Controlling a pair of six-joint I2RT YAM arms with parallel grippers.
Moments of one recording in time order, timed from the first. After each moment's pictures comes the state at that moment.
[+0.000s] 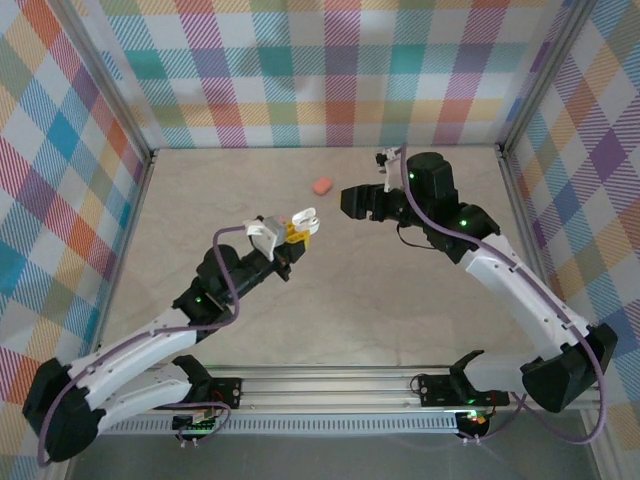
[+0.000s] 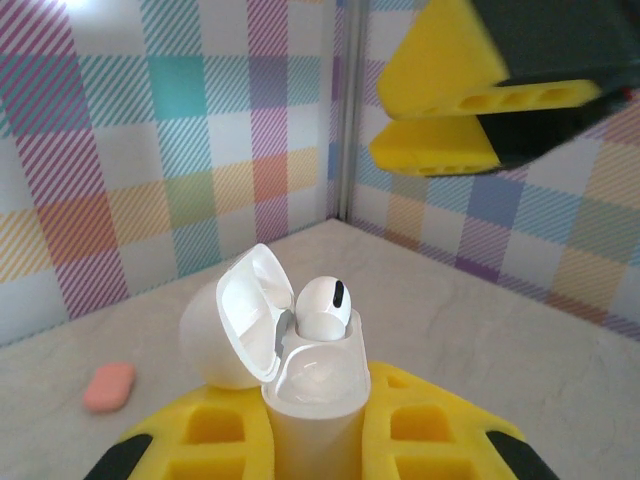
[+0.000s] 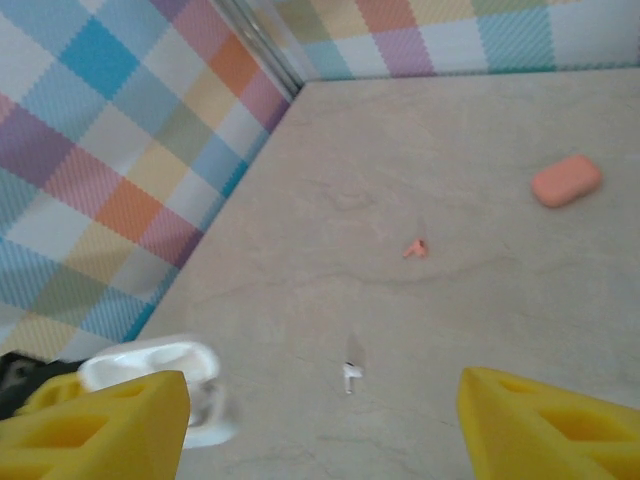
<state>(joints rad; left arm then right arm) -0.73 0.90 0.56 0.34 0.05 -0.03 0.56 1.28 1.33 -0.50 -0.31 0.43</state>
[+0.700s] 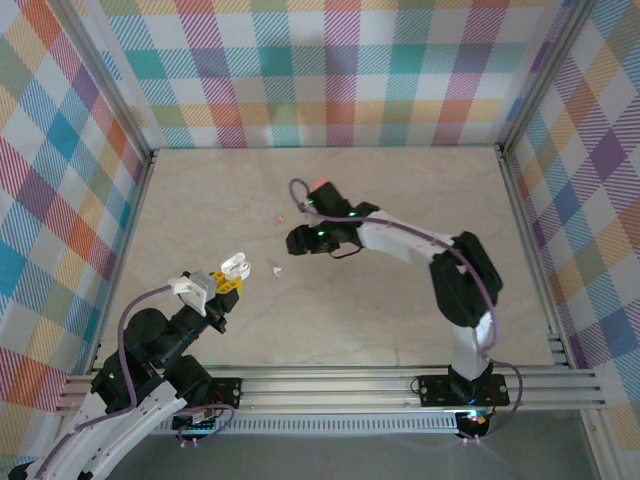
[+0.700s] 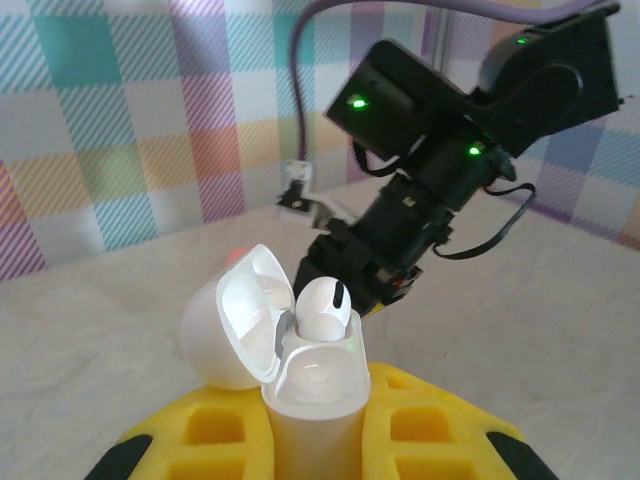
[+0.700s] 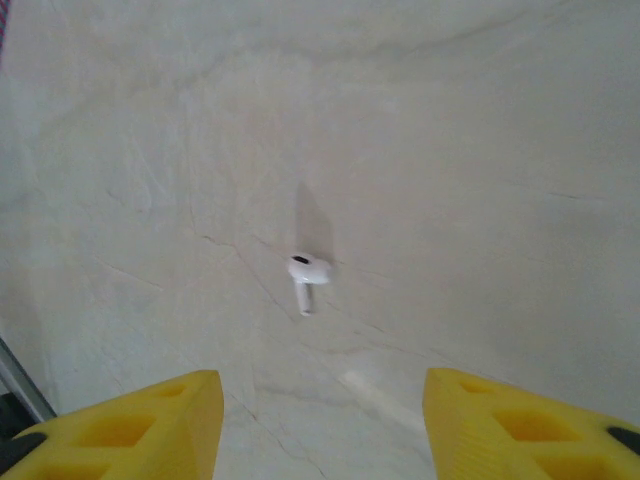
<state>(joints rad) -0.73 0.10 0.50 -0.48 -0.14 0.00 0.79 1.96 1.51 -0.51 -0.31 0.49</state>
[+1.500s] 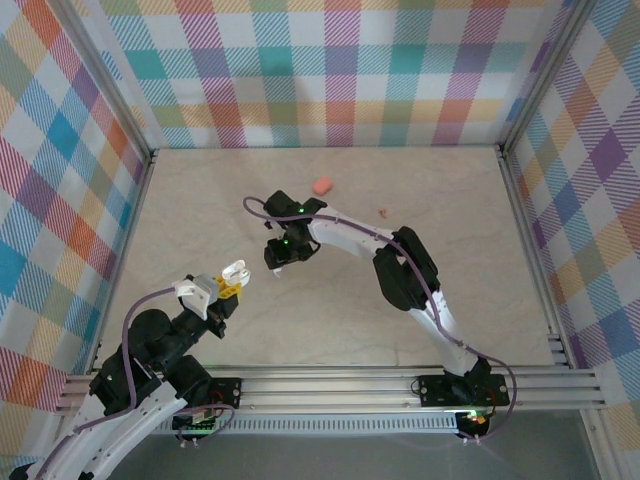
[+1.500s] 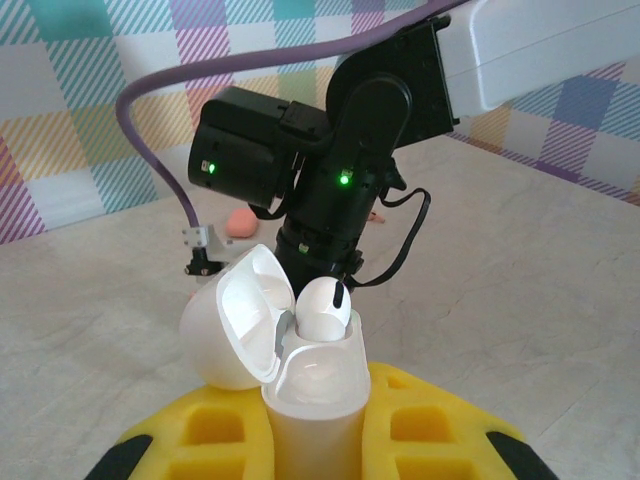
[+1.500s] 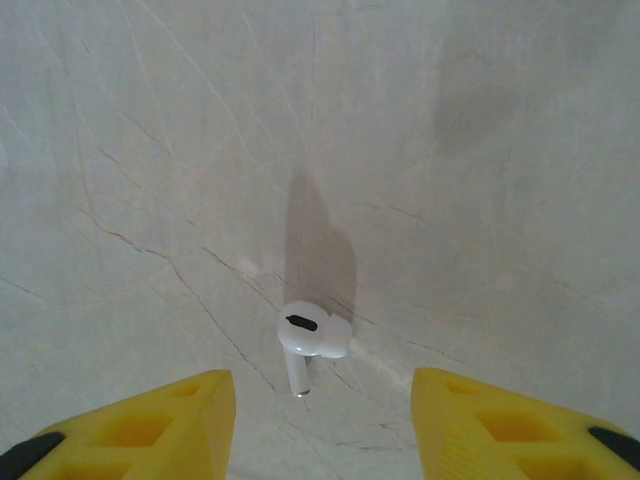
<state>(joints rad) -0.73 0.09 0.50 -0.56 -0.14 0.00 0.88 2.35 2.02 -0.90 -0.23 0.38</state>
